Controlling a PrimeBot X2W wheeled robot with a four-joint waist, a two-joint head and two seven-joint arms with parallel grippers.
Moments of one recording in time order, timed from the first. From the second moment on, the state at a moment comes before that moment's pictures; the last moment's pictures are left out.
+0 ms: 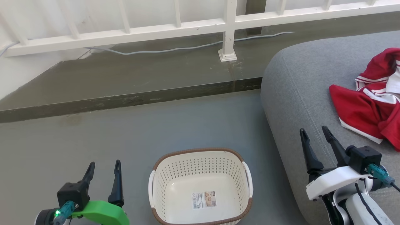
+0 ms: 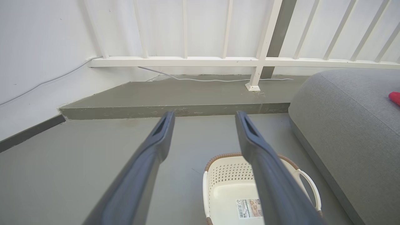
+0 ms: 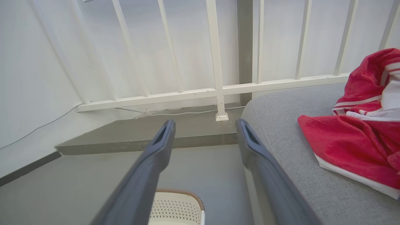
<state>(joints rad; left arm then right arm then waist) 0.11 0.14 -0.23 -0.02 -0.34 0.12 -0.07 0.00 -0.19 0.25 0.18 0.34 -0.01 -0.25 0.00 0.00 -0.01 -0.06</state>
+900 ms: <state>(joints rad) 0.13 0.10 -0.23 0.01 -0.44 0.12 -0.06 0.06 -0.16 0.23 0.19 0.45 -0.01 -0.21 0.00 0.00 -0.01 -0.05</state>
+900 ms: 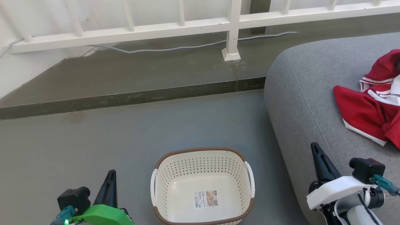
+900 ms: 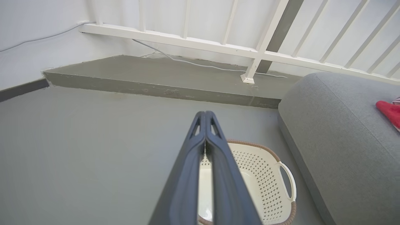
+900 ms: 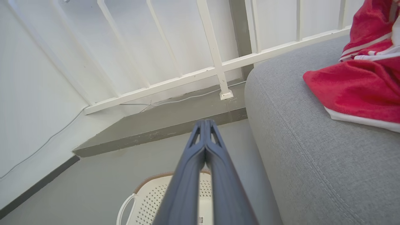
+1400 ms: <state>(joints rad) 0.13 0.09 -0.19 0.02 -0.67 0.10 -0.05 0.05 -0.14 0.17 0.19 0.67 0.01 -0.16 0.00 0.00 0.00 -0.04</state>
